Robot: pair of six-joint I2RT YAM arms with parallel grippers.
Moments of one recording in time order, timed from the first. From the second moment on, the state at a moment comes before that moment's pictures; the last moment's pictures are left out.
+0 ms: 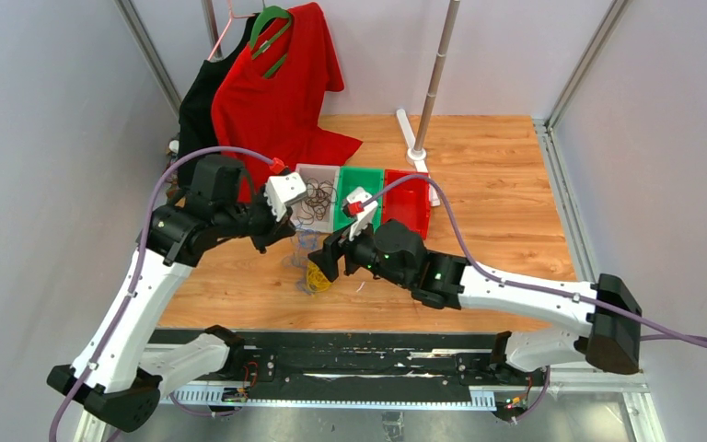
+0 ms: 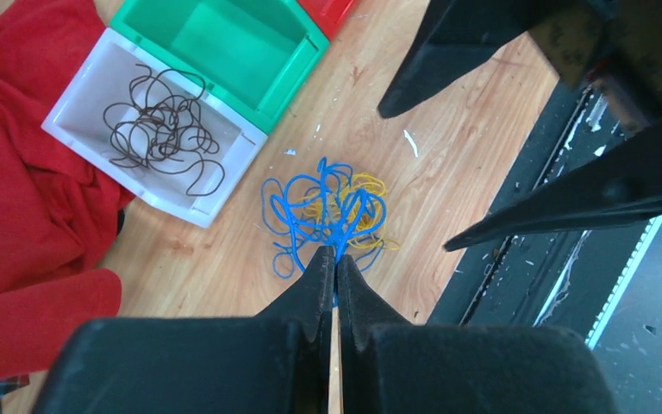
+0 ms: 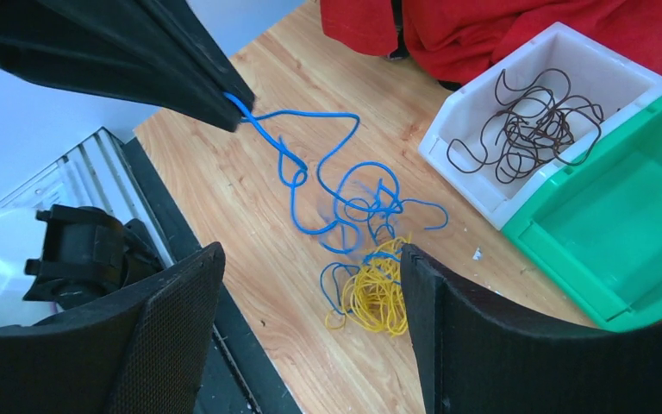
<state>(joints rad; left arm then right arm) -0.44 1.01 1.32 -1.02 0.46 0.45 1.19 1.26 0.96 0.11 0.20 0.28</state>
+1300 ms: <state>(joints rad) -0.44 1.17 2.18 -1.36 0.54 0.50 1.21 1.54 0.65 0.52 0.28 0.40</state>
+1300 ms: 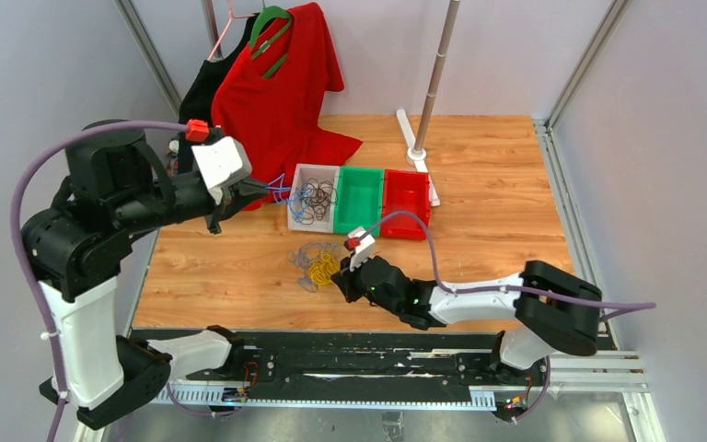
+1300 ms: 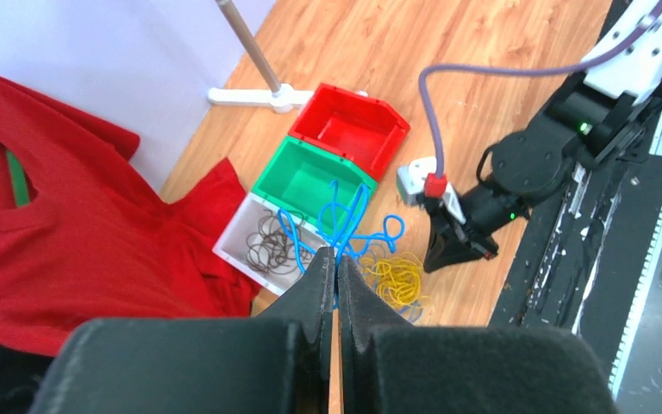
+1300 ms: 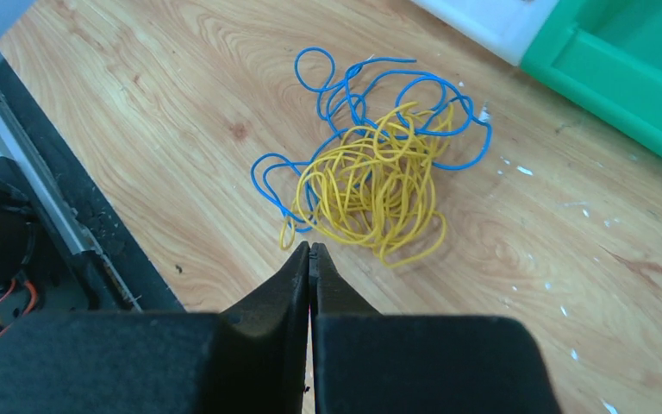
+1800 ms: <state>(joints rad) -0.44 1.31 1.92 -1.37 0.54 0.53 1.17 1.14 0.61 0.21 0.42 0.47</state>
